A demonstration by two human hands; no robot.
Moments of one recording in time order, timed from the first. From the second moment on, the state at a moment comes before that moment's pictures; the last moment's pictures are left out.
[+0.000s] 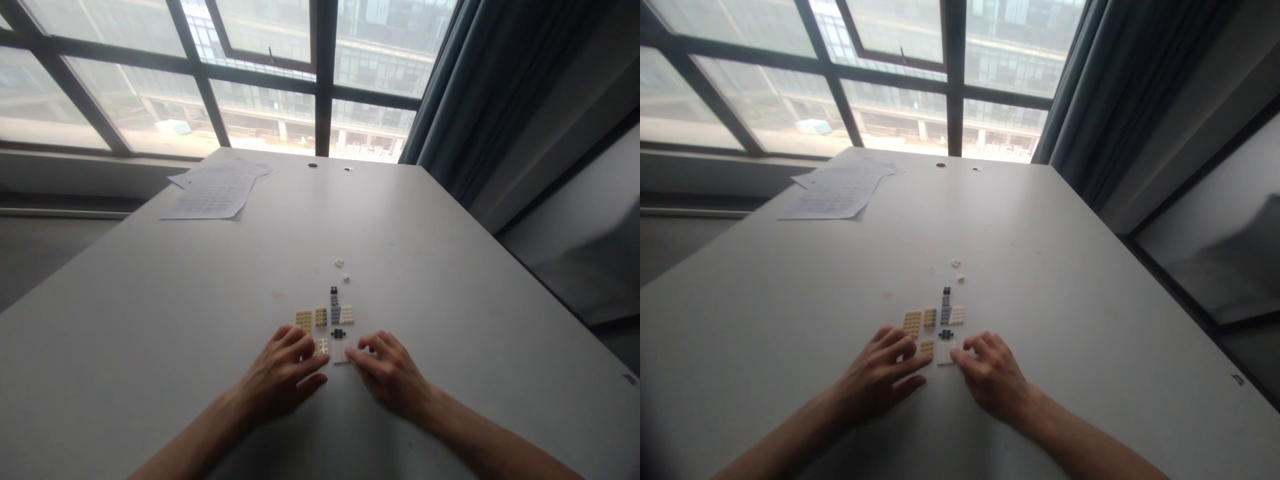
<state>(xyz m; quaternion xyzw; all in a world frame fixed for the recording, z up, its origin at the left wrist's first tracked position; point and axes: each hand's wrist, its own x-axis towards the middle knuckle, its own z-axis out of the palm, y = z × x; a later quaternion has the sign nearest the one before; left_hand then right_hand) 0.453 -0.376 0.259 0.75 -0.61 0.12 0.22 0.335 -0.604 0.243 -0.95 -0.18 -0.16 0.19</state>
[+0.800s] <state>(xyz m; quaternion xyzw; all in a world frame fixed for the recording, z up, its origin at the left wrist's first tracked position) 0.474 -0.365 0.258 0.78 -0.49 0.22 0.33 0.354 -0.620 0.250 -0.94 -0.10 -0.19 0.28</state>
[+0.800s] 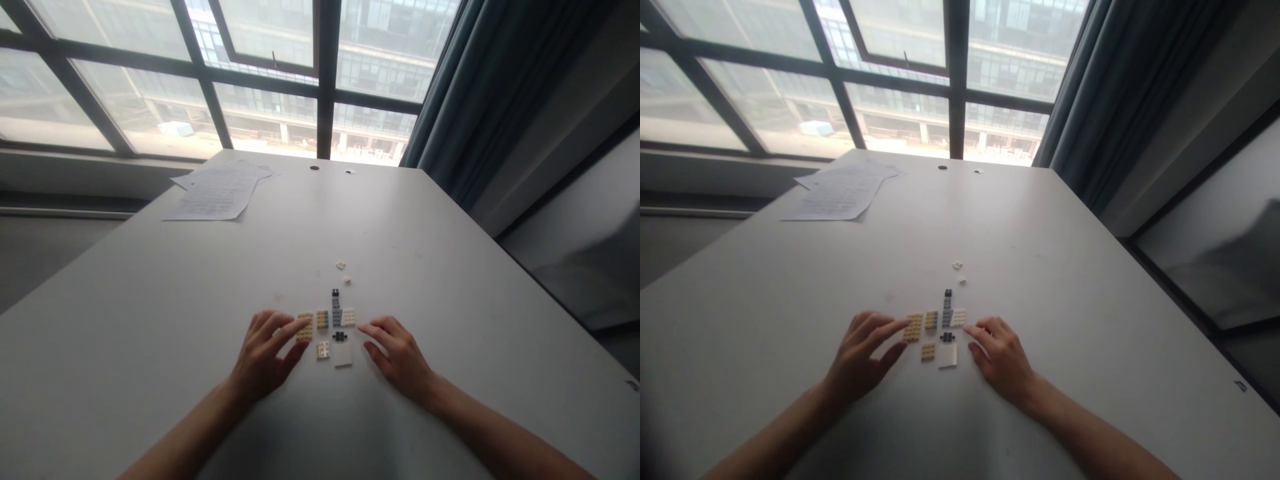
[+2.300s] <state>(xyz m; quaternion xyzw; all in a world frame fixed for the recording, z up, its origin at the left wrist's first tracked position) 0.495 -0.364 0.245 0.83 -0.29 0.20 0.44 0.440 -0.642 0.250 -0.94 -0.08 -0.10 0.33</state>
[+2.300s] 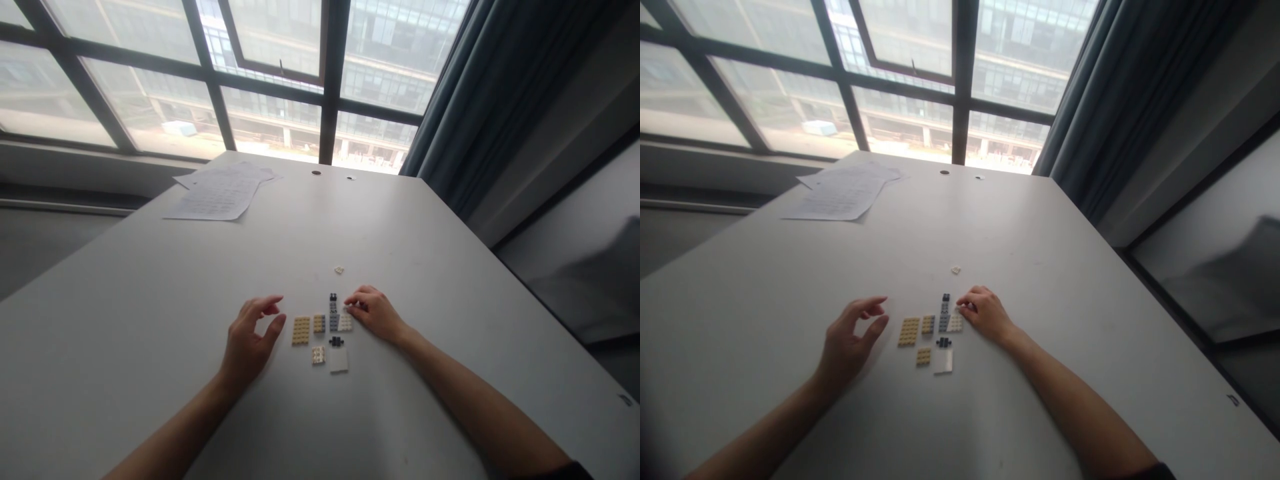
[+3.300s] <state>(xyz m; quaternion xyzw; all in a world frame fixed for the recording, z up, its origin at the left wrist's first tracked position) 0.494 -0.365 0.247 0.81 -0.30 0.20 0.46 0.500 -0.652 0.255 -0.97 -0.05 -0.12 0.21</state>
